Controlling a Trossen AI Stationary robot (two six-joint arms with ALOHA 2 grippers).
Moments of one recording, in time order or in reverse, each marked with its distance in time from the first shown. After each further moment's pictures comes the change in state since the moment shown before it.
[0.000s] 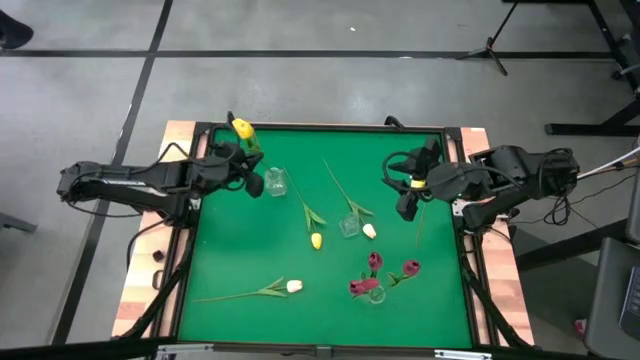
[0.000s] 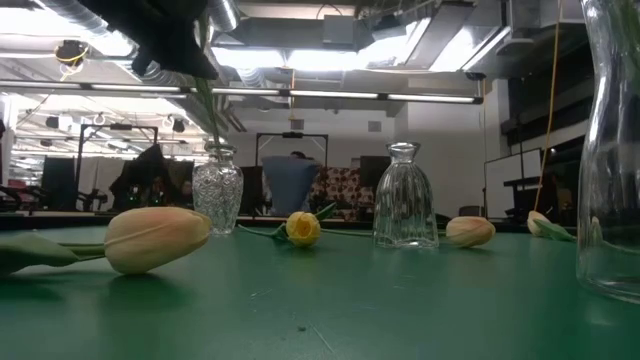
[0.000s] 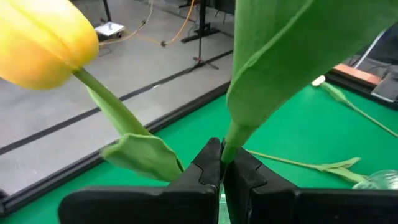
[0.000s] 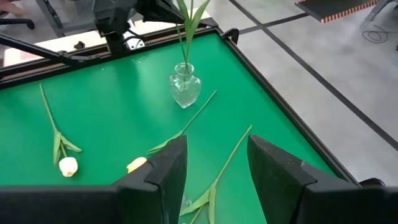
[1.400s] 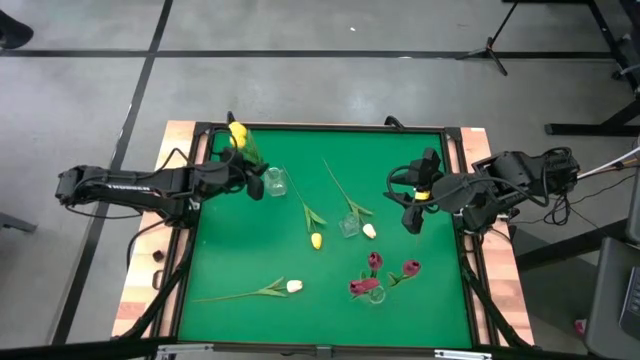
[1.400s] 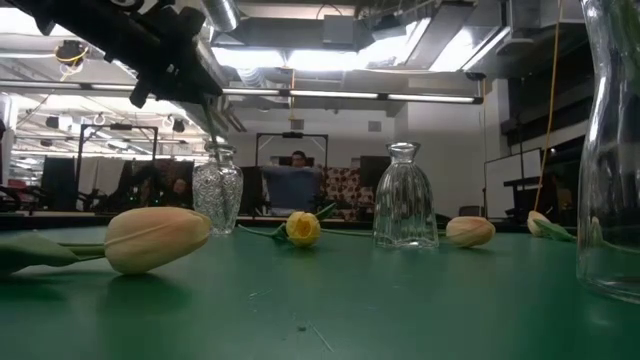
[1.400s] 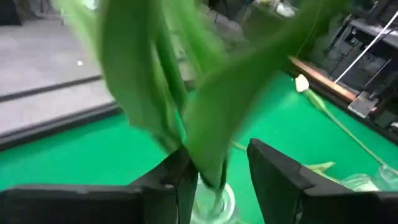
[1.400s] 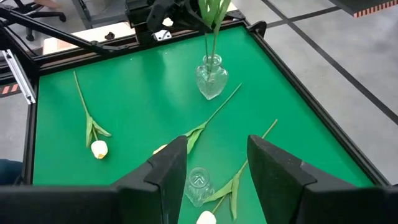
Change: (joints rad) left arm 0.032 -0.043 -0.173 0.176 0.101 -0.156; right arm 0.069 0.001 0.000 -0.006 -0.047 0.034
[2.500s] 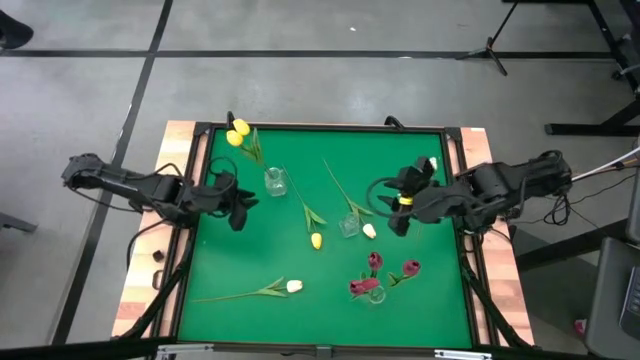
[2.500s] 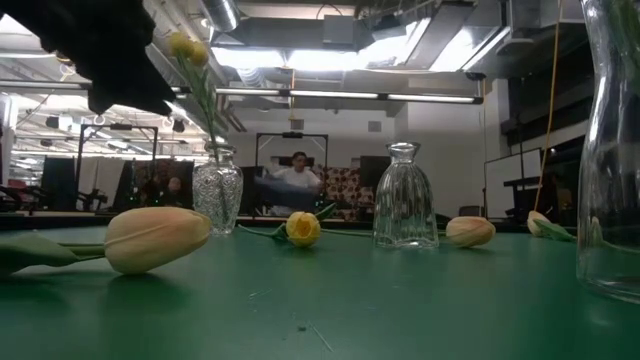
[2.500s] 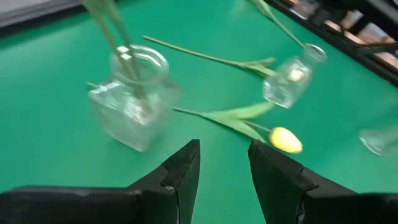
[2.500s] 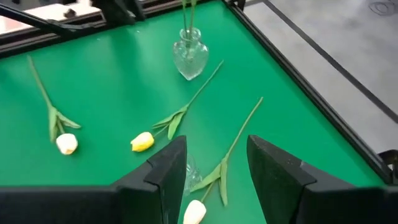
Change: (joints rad) left arm -0.312 -0.121 0.002 -0.365 0.101 -0.218; right arm -0.024 0.028 -0.129 0.021 0.050 0.094
